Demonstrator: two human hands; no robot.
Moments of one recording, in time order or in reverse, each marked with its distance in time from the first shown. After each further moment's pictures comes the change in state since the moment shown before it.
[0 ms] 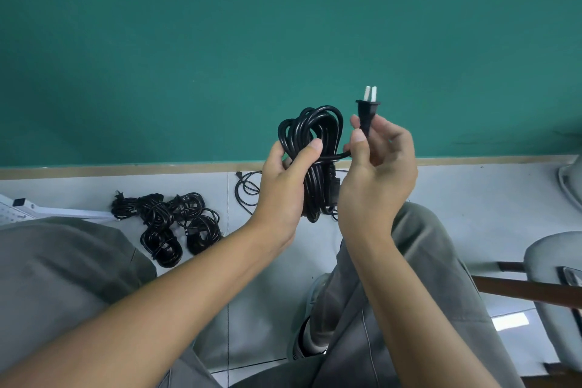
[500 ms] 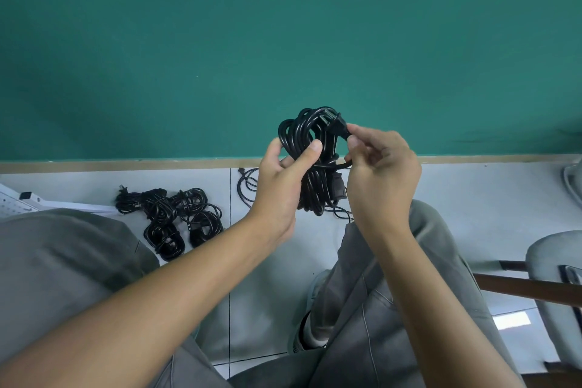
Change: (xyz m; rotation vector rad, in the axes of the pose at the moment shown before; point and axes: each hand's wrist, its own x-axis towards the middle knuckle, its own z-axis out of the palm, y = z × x) left_hand 0.003 -0.005 -0.006 -0.068 -0.007 0.010; right_hand 0.015 0.008 -0.018 -0.362 -0.196 -0.176
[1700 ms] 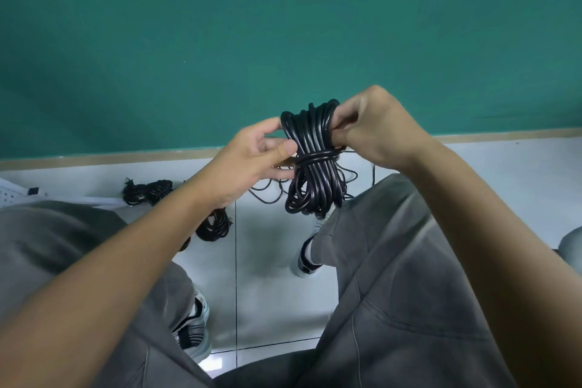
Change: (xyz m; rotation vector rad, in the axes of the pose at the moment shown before) left_hand 0.048 0.008 -0.035 0.582 -0.422 -0.016; right_hand 0.094 0.031 -0.016 -0.284 -0.819 -0.021
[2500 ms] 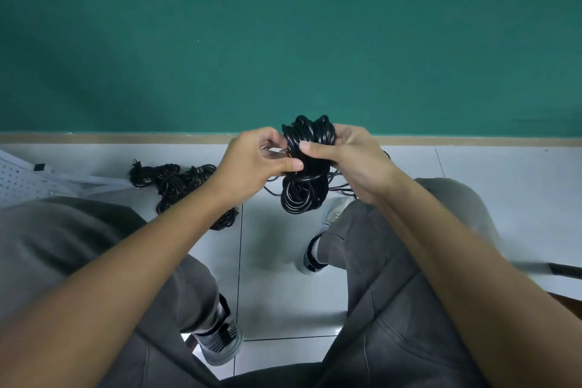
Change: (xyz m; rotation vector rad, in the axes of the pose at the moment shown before) left_hand 0.017 -0.053 -0.022 0.210 0.324 -0.102; right_hand 0.032 0.043 0.088 0.831 -0.147 0.108
